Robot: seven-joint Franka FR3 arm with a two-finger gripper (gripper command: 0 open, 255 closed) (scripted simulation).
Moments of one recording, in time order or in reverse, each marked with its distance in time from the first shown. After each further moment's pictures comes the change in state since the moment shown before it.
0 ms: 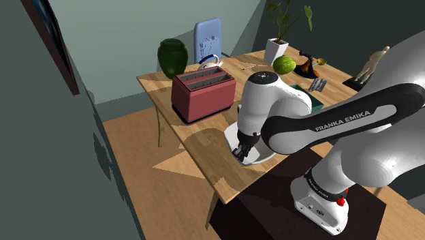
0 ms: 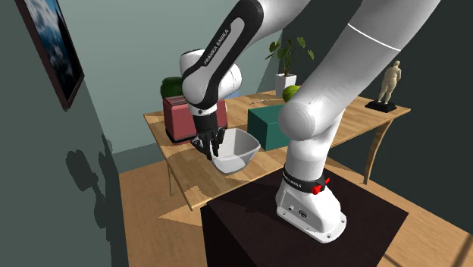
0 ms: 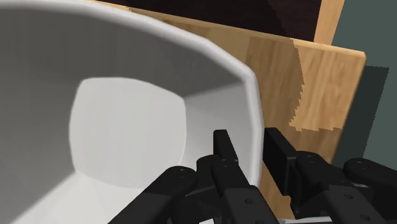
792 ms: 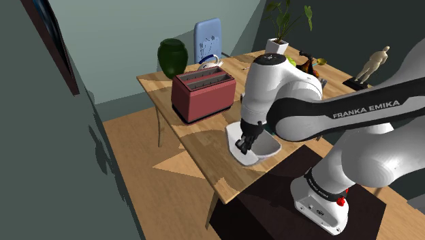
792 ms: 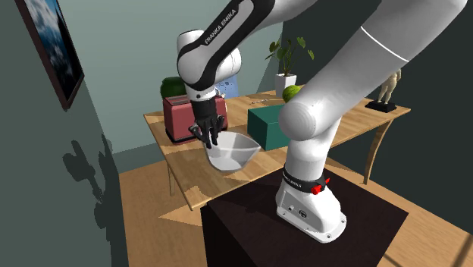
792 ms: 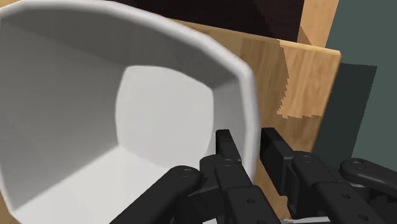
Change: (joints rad) arm 0.015 -0.123 -0.044 0.053 -0.005 -0.176 -0.015
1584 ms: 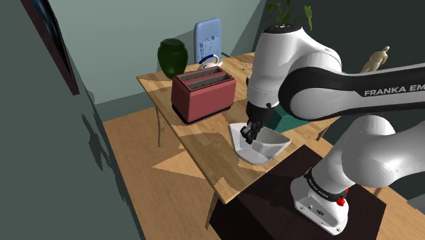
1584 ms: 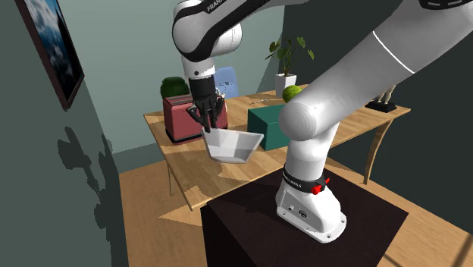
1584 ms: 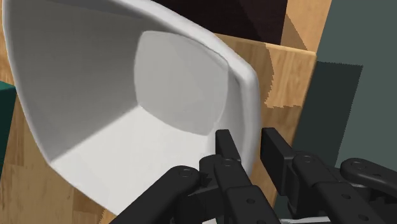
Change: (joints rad) arm 0.006 -0.119 -0.052 0.097 -0.023 -0.215 -0.008
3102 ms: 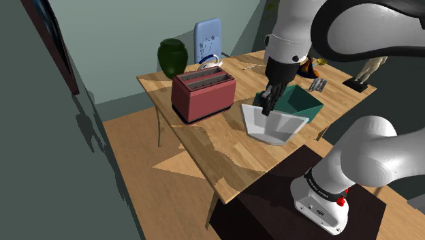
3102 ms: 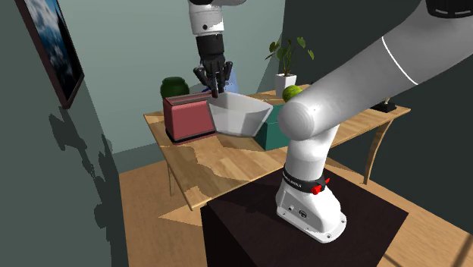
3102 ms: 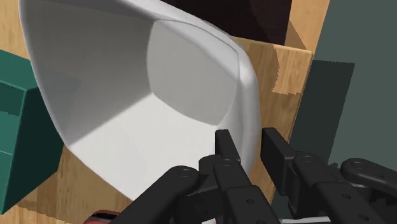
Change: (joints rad) arm -0.040 -0.104 -0.136 0.199 -0.097 -0.308 -0.077
